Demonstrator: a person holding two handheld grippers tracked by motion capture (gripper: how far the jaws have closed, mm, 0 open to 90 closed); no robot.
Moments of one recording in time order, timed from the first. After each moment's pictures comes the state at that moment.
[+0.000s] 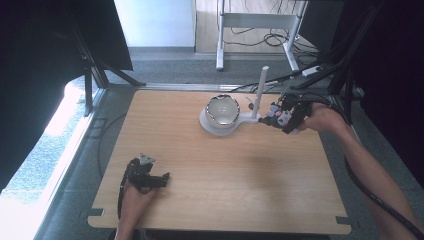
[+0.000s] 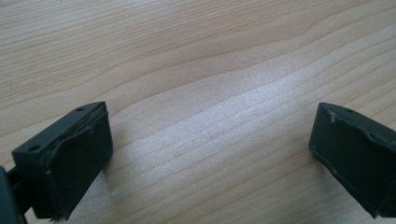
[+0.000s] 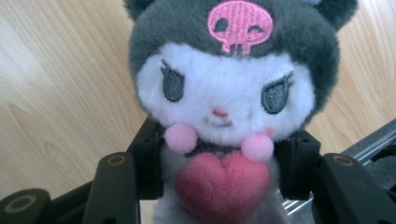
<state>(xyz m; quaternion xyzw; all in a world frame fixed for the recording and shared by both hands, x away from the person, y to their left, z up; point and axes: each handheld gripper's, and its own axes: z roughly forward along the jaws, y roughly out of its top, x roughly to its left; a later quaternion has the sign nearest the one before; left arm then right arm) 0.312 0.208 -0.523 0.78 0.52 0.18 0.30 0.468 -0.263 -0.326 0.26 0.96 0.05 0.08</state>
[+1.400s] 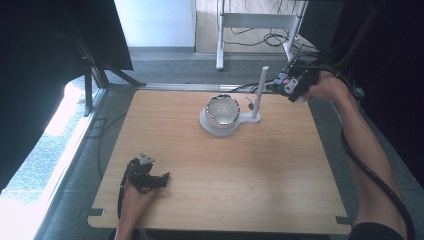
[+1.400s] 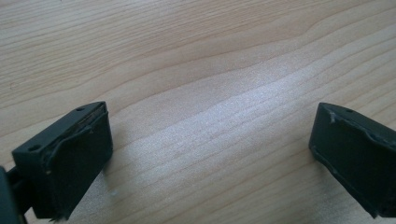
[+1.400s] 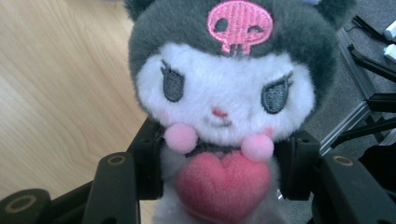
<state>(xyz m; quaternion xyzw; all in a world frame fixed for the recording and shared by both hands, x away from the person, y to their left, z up) 0.312 0.209 -0.523 0.78 0.52 0.18 0.30 0.534 -0.277 -0.270 0.31 0.94 0.06 0.15</state>
